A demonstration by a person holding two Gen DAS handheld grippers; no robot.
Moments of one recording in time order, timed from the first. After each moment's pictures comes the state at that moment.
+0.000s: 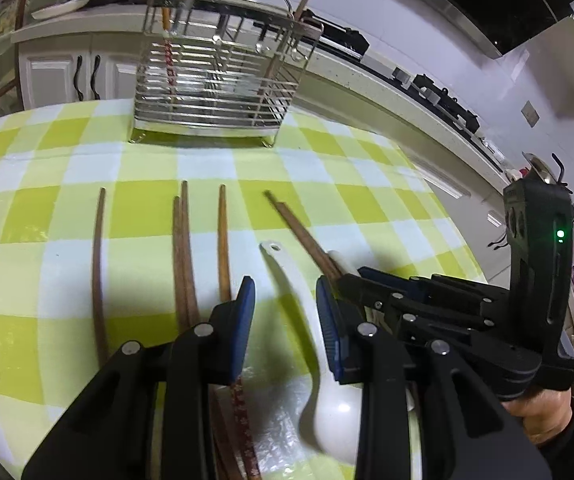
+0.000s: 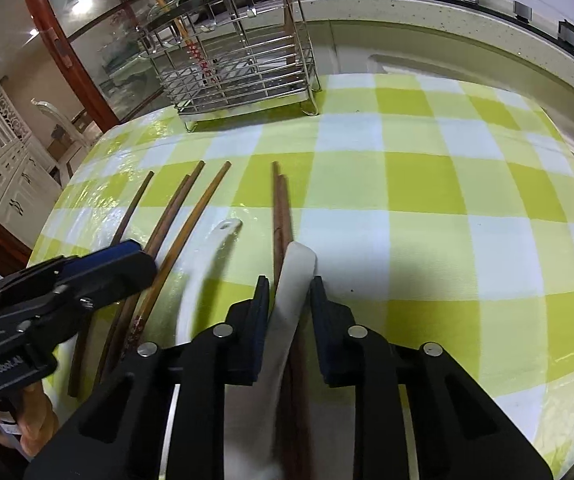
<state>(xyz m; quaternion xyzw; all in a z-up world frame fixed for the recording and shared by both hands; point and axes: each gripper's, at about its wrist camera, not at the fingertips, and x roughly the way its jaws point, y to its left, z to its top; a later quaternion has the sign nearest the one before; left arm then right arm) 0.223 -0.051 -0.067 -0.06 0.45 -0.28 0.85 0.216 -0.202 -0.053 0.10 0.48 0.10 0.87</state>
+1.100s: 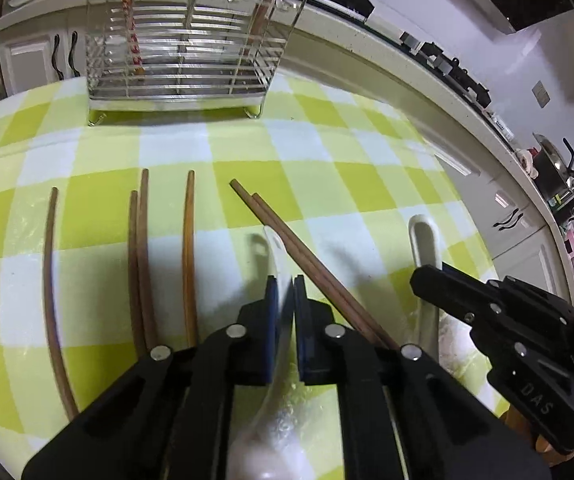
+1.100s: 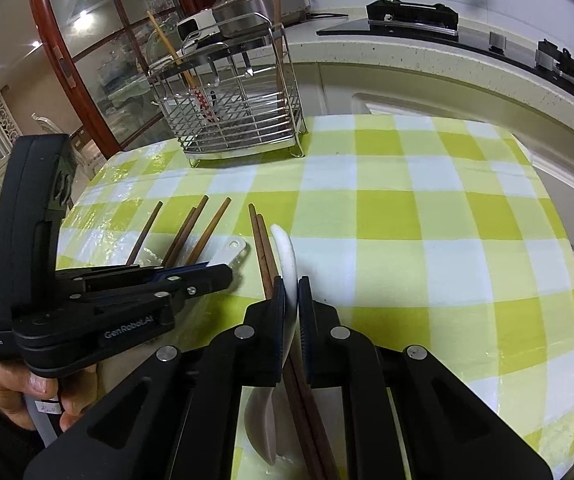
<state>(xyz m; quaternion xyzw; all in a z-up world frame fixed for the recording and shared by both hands) 0.252 -0.086 -0.082 -0.04 0.50 -0.28 0.82 0.195 -0.216 -0.015 0.09 0.44 0.08 0.89</state>
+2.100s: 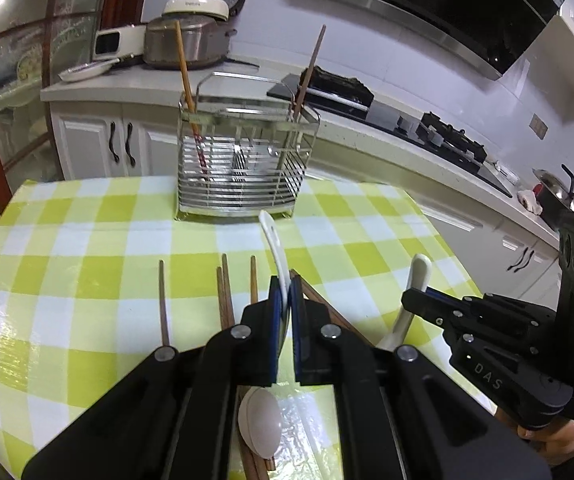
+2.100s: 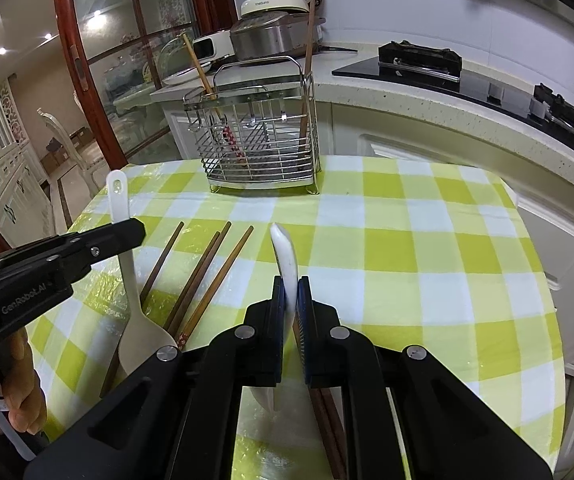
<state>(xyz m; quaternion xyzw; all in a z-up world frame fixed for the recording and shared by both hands) 0.193 -0.030 0.008 -0.03 0.36 -0.23 0.90 0.174 -0.193 0.024 0.05 0.40 0.07 0.91</state>
